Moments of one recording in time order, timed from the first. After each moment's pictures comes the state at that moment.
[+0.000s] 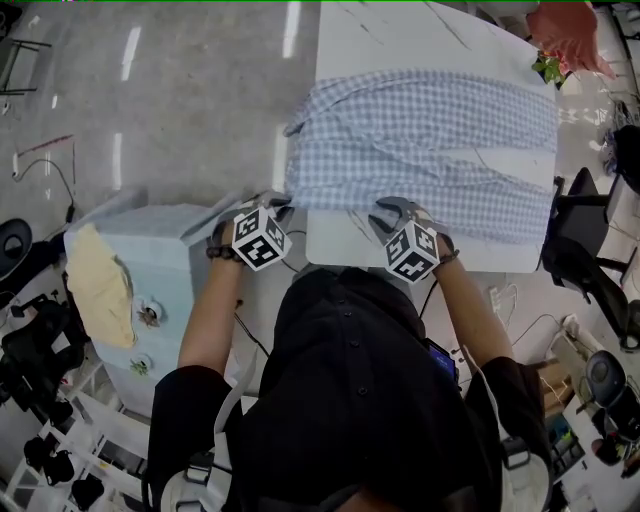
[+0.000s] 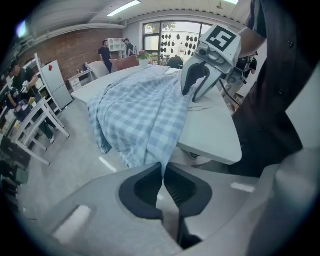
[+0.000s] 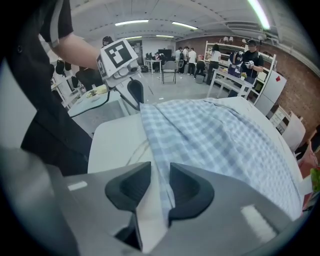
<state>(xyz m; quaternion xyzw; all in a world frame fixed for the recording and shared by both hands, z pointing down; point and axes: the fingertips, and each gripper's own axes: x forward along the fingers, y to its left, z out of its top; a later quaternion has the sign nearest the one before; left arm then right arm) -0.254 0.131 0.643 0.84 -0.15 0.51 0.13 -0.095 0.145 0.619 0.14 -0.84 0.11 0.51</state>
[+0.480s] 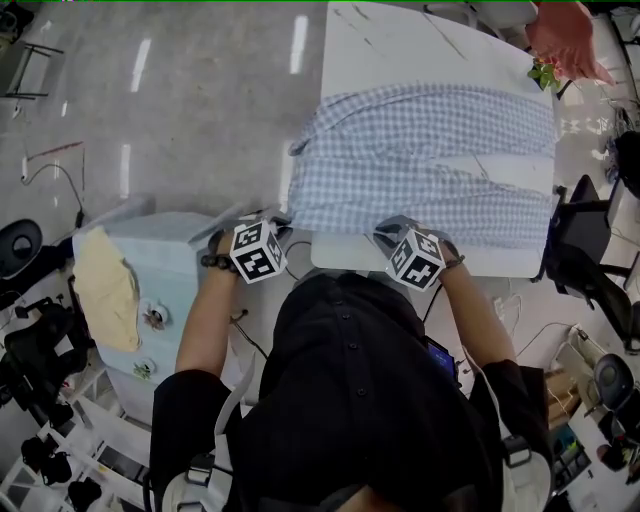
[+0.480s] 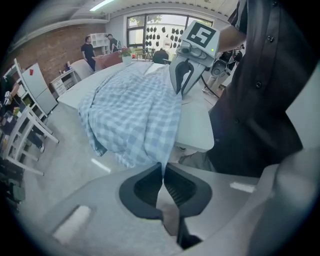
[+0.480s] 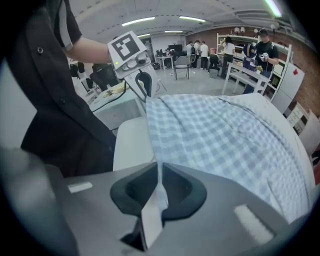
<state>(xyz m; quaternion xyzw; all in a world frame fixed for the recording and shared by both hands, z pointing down) -0.266 0.167 0.619 0.83 -0.07 0.54 0.12 -0.100 0.184 0.605 0.05 -0.84 0.14 0.52</state>
